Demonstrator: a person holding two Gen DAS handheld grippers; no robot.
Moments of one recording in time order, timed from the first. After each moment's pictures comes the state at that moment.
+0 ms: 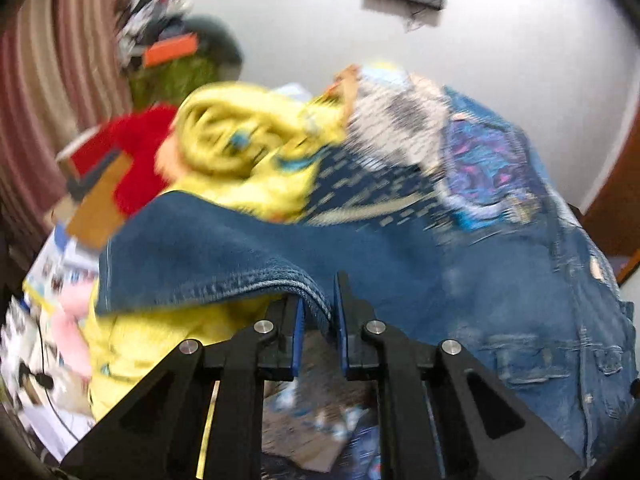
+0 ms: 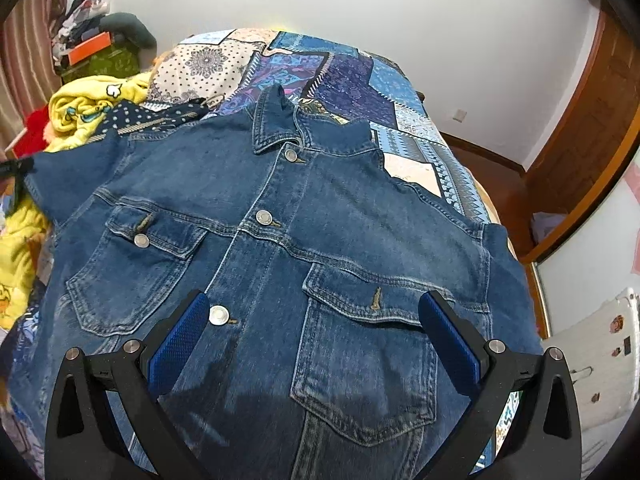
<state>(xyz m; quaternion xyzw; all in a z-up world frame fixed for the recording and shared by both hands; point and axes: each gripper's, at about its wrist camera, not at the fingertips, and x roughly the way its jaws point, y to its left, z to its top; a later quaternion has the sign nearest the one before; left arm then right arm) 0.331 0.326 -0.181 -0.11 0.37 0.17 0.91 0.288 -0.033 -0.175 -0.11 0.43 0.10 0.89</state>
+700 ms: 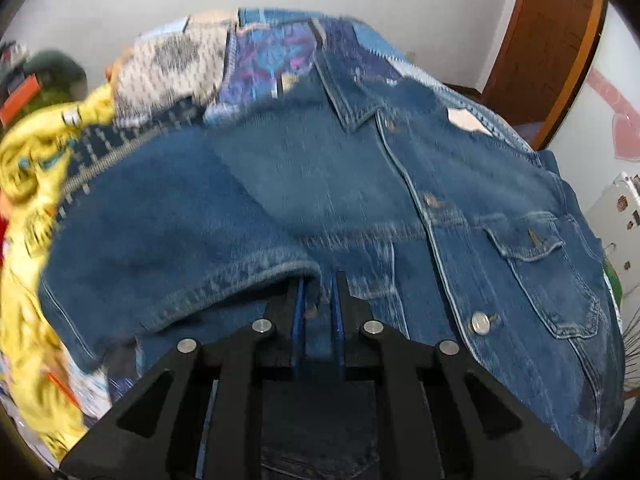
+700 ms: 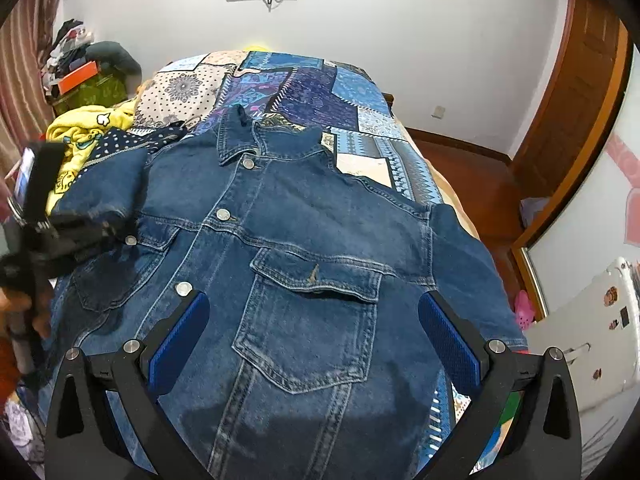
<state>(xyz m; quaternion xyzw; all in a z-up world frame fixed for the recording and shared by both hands) 0.372 0.108 -0.245 -0.02 0.47 -0.05 0.88 0.264 -0.092 -0.156 -0.07 0.42 0.08 0.90</state>
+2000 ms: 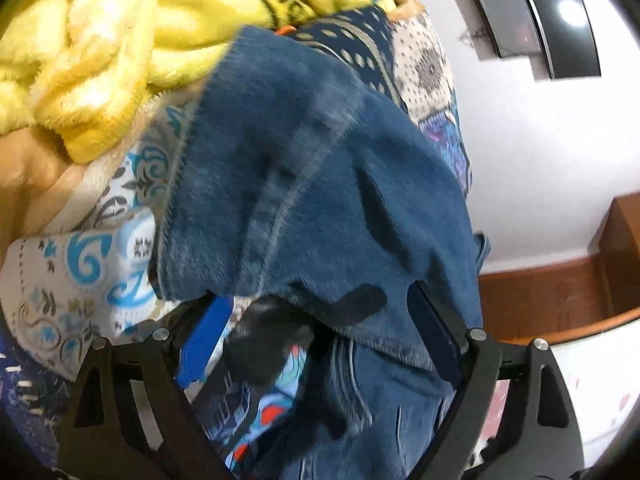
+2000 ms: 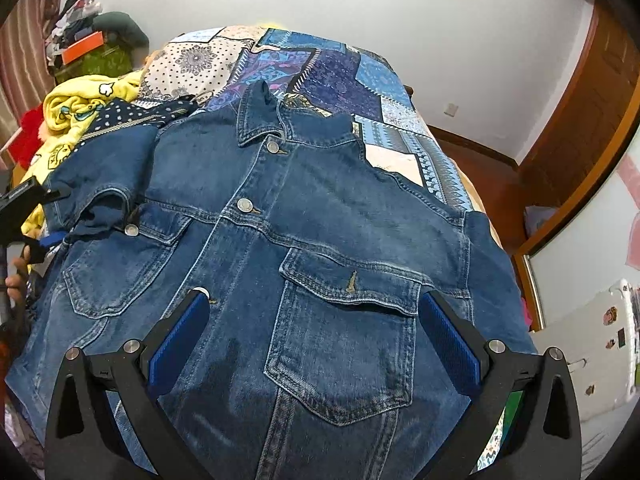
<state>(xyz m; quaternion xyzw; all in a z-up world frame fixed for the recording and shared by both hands) 0.324 0.357 -0.351 -0.54 0.37 0.02 0.75 0.283 -0.048 -0.179 -0.11 0.44 0.09 0.89</state>
